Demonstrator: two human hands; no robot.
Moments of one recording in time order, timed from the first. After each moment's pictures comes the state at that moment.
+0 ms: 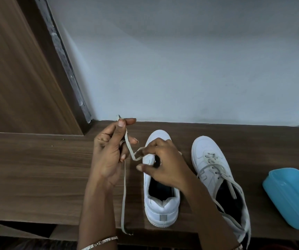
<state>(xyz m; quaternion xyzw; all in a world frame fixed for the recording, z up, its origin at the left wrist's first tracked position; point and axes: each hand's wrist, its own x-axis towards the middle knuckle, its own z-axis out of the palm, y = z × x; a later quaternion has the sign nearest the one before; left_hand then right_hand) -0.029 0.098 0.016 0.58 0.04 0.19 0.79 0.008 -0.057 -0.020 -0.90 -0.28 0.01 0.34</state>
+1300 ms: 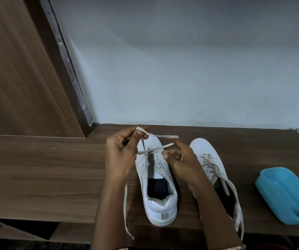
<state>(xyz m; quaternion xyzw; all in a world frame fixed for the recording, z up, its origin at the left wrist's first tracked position) -0.033 0.075 0.017 0.70 0.03 0.24 0.67 0.012 -0.094 -0.039 -0.79 -0.05 0.08 0.61</state>
